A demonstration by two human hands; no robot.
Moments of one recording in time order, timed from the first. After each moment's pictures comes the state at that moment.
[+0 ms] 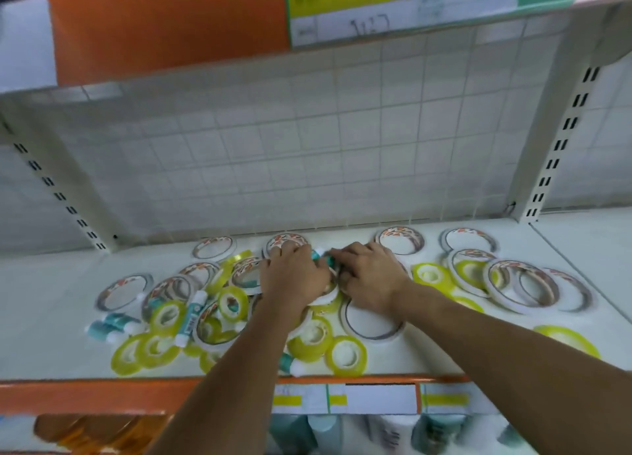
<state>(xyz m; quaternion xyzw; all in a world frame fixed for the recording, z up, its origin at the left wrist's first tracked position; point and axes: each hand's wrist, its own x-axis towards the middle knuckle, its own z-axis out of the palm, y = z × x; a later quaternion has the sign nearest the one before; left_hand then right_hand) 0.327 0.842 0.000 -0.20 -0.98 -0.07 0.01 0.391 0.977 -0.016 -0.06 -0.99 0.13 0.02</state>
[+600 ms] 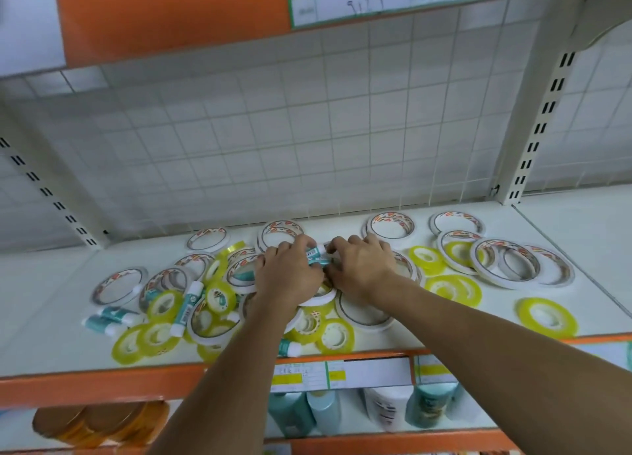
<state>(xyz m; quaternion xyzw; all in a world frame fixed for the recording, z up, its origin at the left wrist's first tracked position) 0.344 0.825 -0.002 -0.22 -0.96 -0.15 0.00 0.402 0.950 -0.011 -0.16 -0.98 0.14 0.04</state>
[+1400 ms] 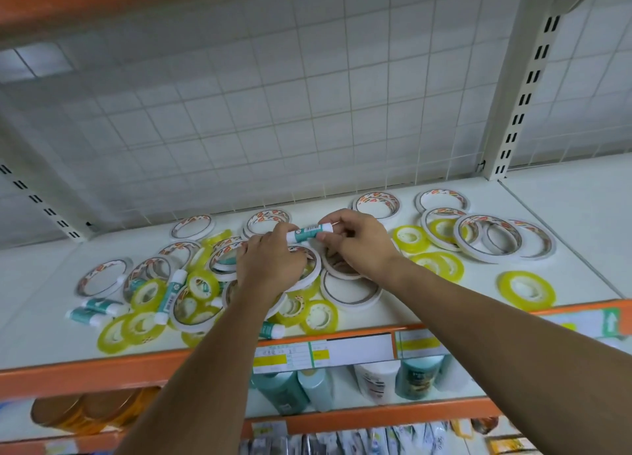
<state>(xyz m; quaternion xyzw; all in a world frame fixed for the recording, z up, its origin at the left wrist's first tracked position) 0.363 0.824 0.008 -0.19 -0.97 -0.17 -0.02 0.416 0.972 -0.023 -0.16 -0.78 0.57 0.18</state>
